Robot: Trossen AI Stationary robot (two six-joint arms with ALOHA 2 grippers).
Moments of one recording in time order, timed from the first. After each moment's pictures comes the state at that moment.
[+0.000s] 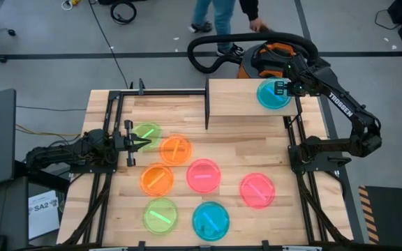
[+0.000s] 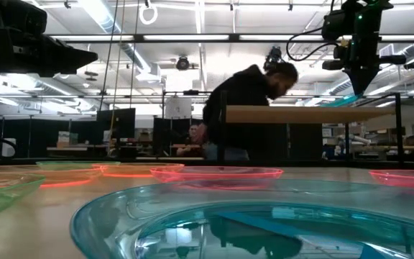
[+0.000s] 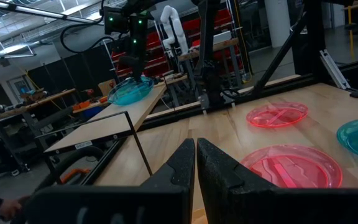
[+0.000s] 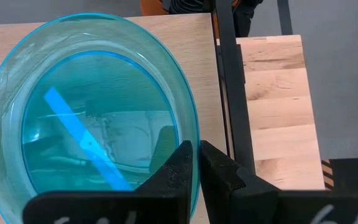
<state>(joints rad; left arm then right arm) 0.13 0.01 0.01 0.09 0.01 0.30 -1.08 1.14 1.16 -1.18 0.28 0.54</state>
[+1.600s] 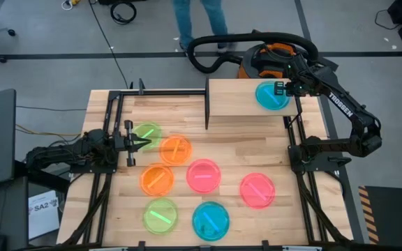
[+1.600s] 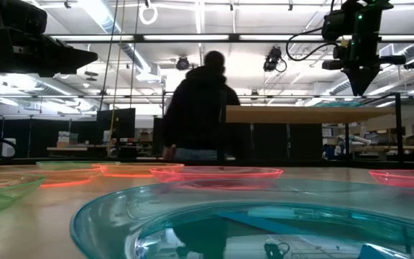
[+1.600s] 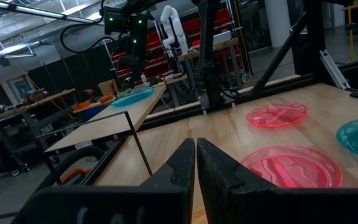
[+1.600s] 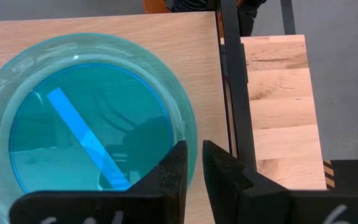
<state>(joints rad) 0.13 0.01 0.01 0.09 0.01 0.30 -1.08 1.14 1.16 -1.18 0.27 0.53</state>
